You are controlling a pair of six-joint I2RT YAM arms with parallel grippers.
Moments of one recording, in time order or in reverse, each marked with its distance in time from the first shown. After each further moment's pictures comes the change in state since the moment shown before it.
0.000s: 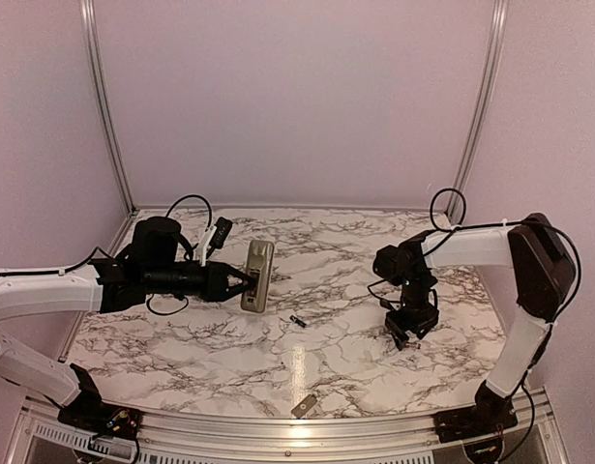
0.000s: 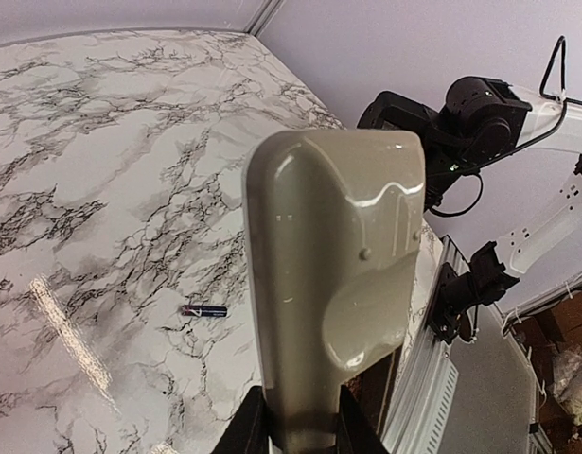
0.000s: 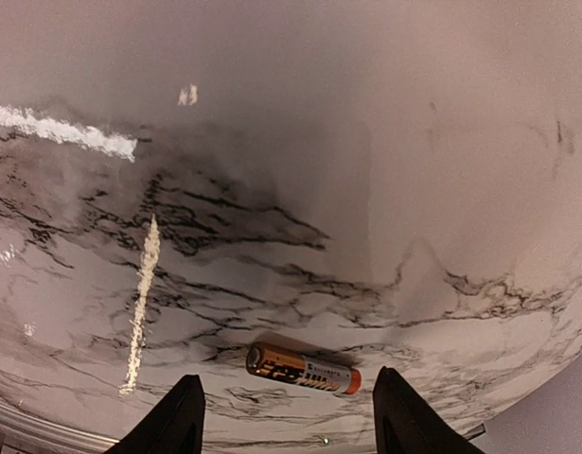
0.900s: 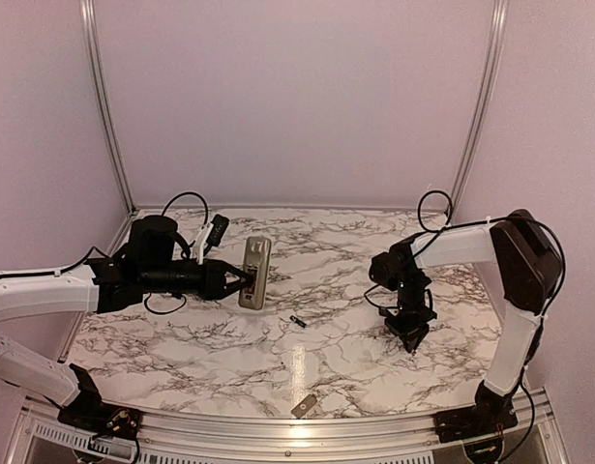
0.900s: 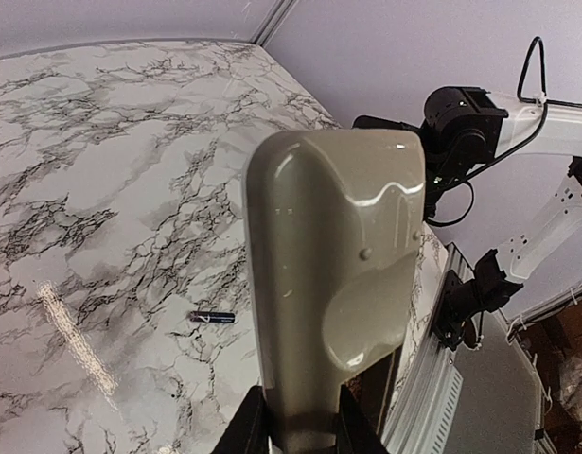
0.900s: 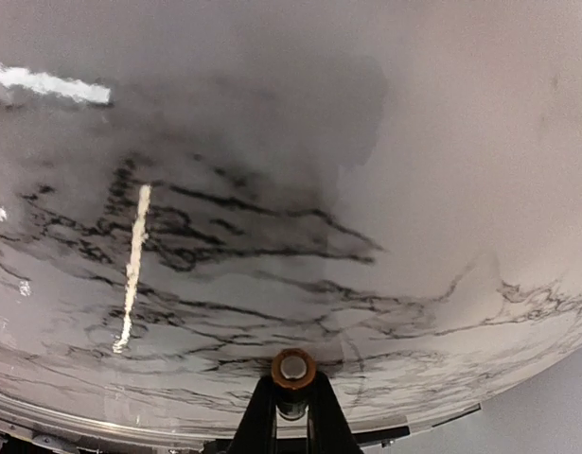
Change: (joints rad) left arm 0.002 -0.023 0.000 -0.011 -0.025 0.007; right arm 0.006 0.089 0.031 -0.045 -0.043 -0.024
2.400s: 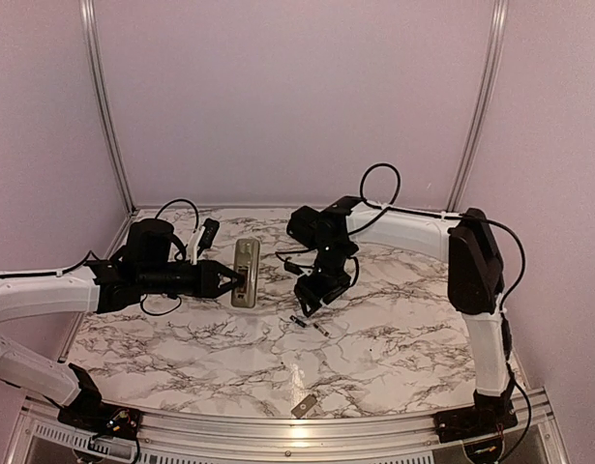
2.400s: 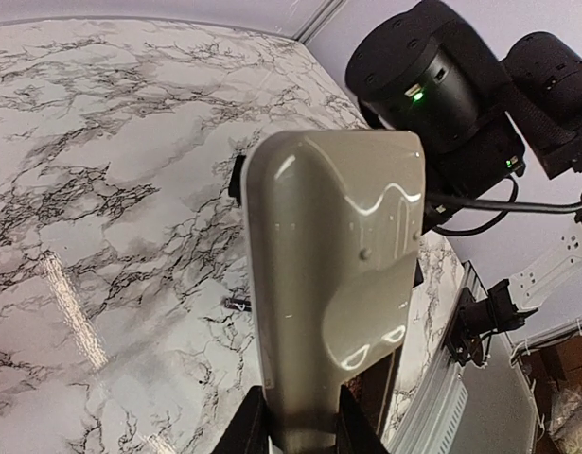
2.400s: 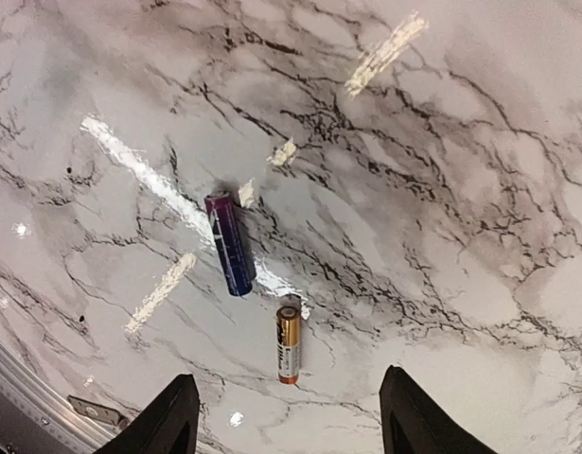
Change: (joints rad) left arm 0.061 0.004 -0.038 0.000 -0.010 -0.058; right arm 0.262 0.342 0.750 -0.015 -0.126 -0.053
